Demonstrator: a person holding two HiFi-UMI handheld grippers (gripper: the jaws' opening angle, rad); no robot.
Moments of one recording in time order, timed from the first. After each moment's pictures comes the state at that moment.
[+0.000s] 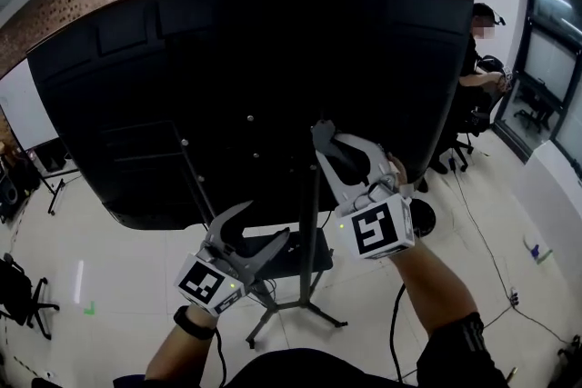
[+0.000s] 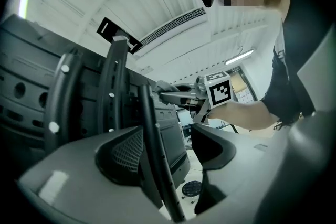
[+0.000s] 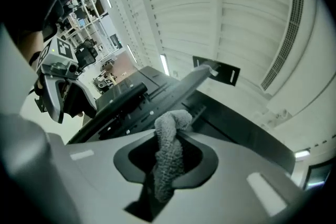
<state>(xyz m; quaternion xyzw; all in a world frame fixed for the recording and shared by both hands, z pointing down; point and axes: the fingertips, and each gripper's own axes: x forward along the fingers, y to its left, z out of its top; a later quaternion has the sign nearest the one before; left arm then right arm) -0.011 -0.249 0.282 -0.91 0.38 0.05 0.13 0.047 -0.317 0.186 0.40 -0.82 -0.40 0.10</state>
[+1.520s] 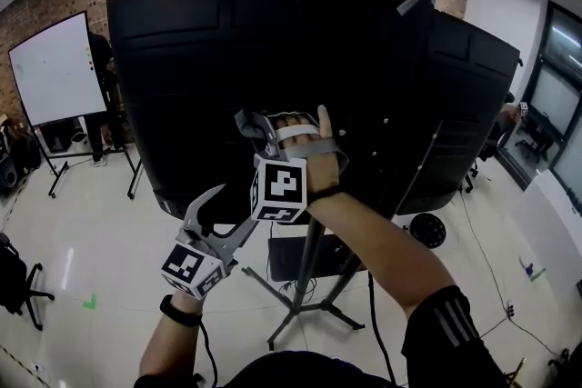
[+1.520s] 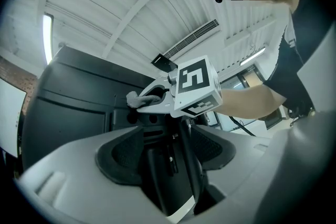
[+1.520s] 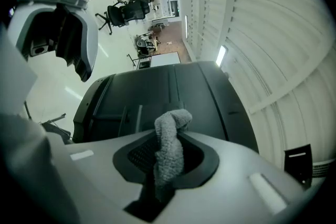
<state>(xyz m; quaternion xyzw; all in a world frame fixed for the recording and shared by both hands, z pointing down) -0.314 -0.210 0.264 -0.87 0.47 0.08 0.14 -0.347 -0.319 0.203 0.32 -0.66 -0.59 0.34</state>
